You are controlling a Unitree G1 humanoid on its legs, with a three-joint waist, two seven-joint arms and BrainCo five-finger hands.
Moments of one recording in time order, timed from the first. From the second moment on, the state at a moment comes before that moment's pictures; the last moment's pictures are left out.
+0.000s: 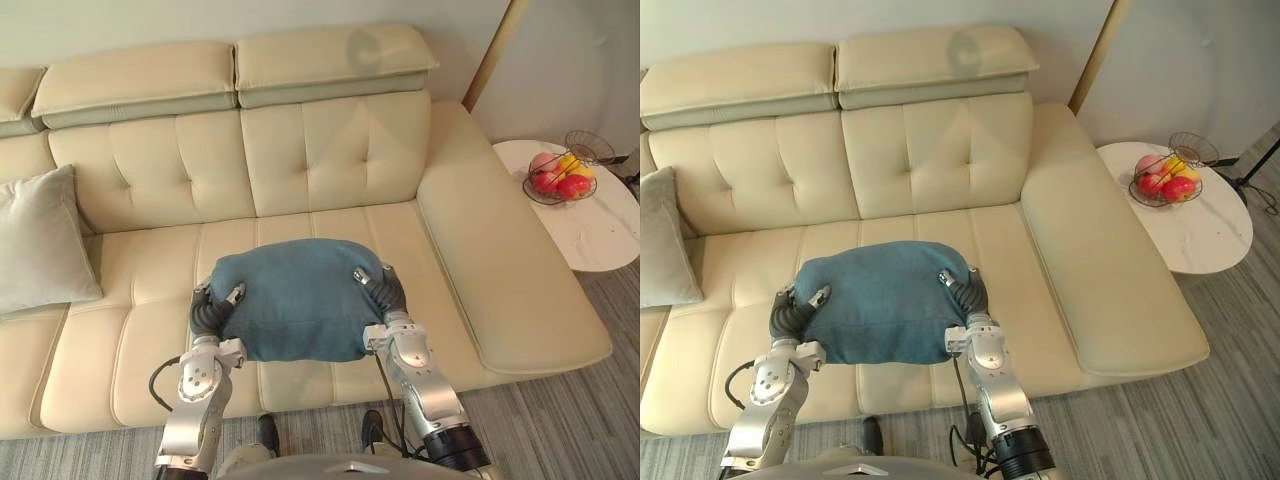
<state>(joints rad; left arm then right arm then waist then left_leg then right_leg) 0.16 0.04 -0.10 -0.10 -0.21 0.03 0.32 -0.02 -0.07 0.19 0.05 0.07 0.01 -0.18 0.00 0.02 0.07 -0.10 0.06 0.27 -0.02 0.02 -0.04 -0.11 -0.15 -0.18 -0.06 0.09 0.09</state>
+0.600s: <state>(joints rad) -0.85 0.28 -0.11 0.03 -0.05 0.02 0.67 -0.79 -0.04 0.13 0.05 -0.09 -0.01 -0.57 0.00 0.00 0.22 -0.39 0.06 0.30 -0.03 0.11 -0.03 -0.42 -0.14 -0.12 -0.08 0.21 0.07</state>
